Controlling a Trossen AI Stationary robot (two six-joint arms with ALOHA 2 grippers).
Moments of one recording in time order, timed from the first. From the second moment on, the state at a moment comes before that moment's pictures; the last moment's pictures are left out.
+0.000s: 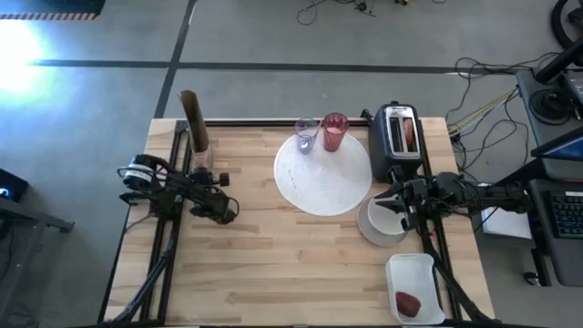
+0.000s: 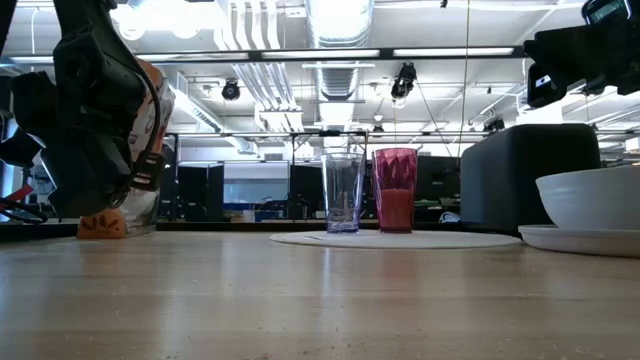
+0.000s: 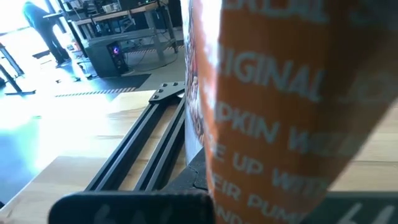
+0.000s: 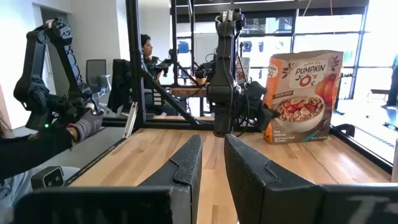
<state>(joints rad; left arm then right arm) -0.13 1.77 0.57 -1.31 -1.07 -2.39 0.02 0.03 0.04 0.11 -0.16 0.03</state>
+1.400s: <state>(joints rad) 0.11 1.77 0.56 -1.34 -1.15 -2.25 0.02 0.03 0.04 0.11 -0.16 0.03</state>
